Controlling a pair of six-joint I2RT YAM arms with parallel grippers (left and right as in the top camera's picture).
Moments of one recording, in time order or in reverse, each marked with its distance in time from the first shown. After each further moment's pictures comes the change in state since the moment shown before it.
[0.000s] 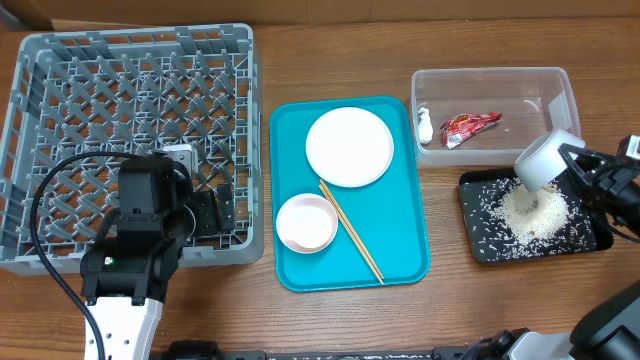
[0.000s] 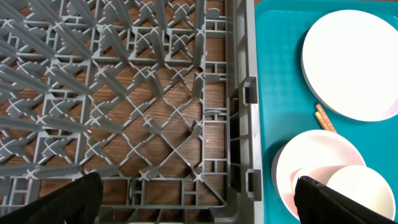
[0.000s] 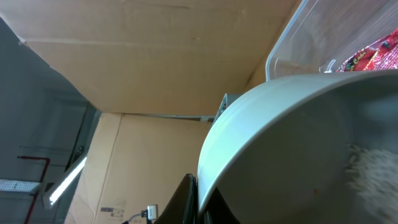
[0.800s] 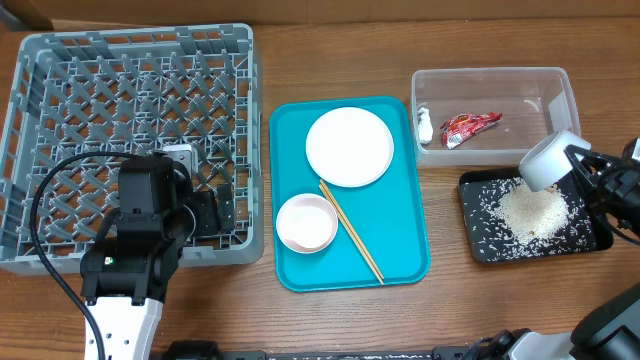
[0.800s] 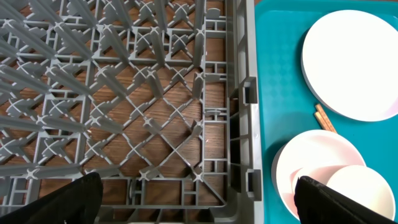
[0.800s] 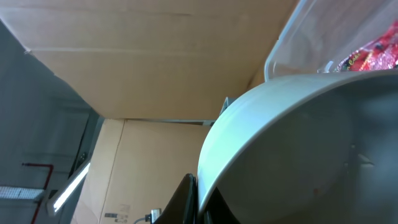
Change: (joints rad) left arm 0.000 0.000 0.000 0.000 0.000 0.000; right arm -0.018 0.000 0.000 -0.010 -0.003 0.010
